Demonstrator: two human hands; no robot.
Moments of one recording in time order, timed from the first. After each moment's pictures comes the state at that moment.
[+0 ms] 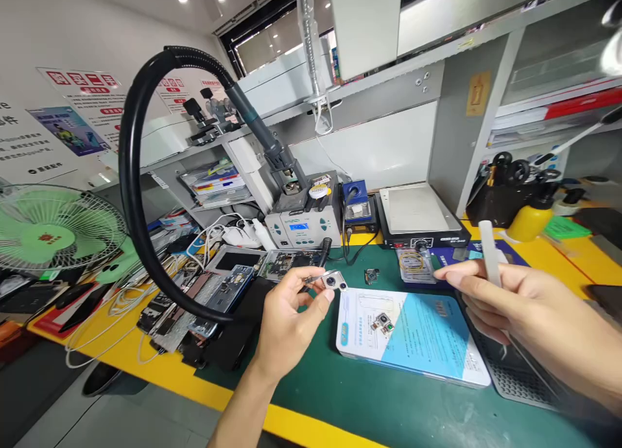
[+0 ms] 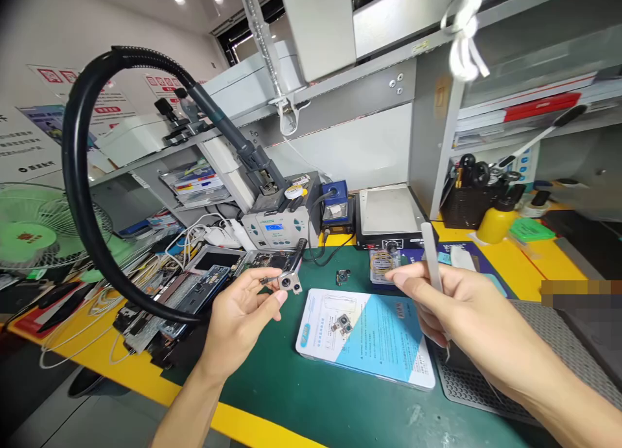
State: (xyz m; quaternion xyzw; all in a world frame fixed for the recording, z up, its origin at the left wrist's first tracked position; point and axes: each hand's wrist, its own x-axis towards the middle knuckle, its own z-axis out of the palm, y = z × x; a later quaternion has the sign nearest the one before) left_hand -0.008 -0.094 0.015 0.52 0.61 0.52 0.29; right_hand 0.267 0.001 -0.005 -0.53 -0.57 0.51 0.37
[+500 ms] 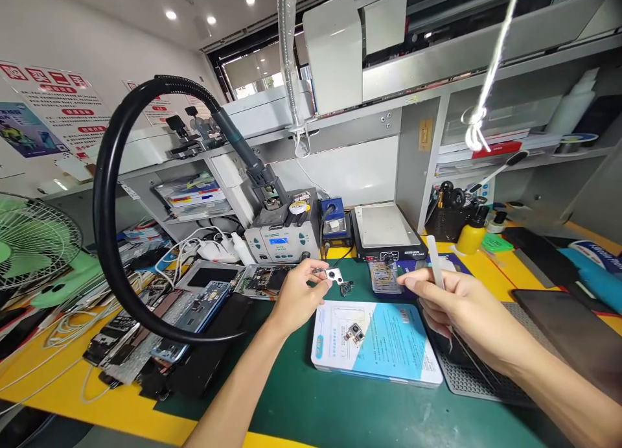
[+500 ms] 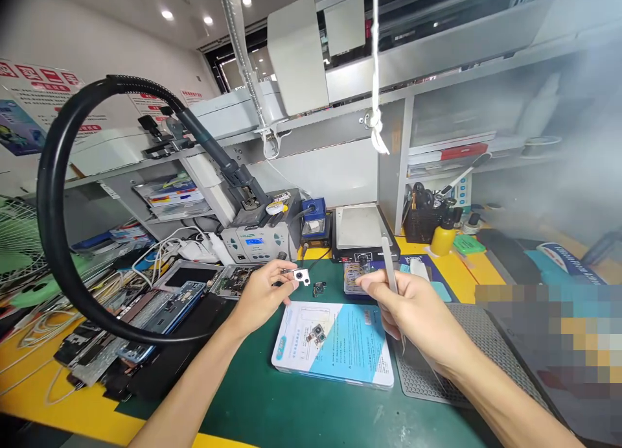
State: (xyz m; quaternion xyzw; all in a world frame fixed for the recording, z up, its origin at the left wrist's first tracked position) left_hand 0.002 -0.018 -0.002 0.56 0.58 0.46 0.36; right_hand 0.266 0.002 -0.002 -0.45 -0.53 0.61 0.39
